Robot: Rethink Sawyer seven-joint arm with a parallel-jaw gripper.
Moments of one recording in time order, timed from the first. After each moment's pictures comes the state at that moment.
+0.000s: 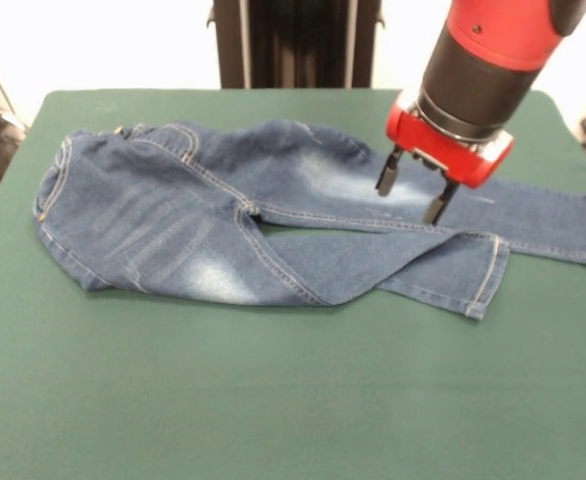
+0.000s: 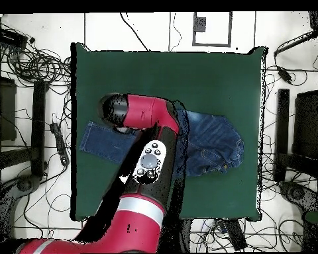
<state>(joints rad) 0.20 -0.30 -0.37 1.21 0.19 0.84 2.27</state>
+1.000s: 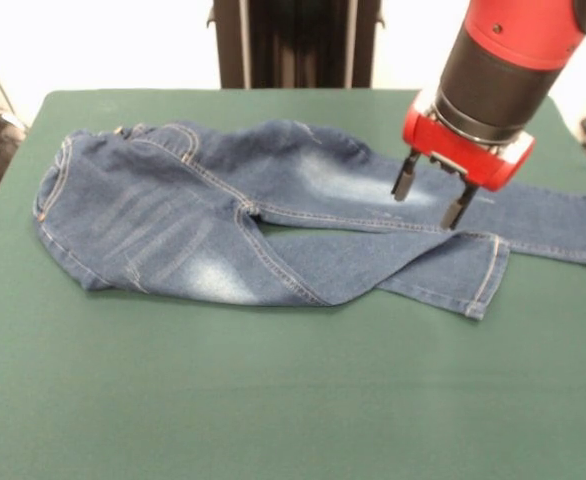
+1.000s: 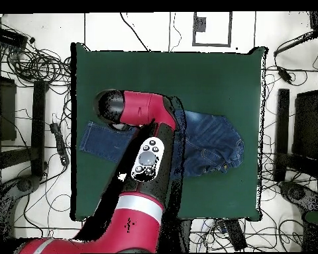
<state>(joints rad) 0.20 -0.30 -0.35 1.18 0.19 0.85 2.27</state>
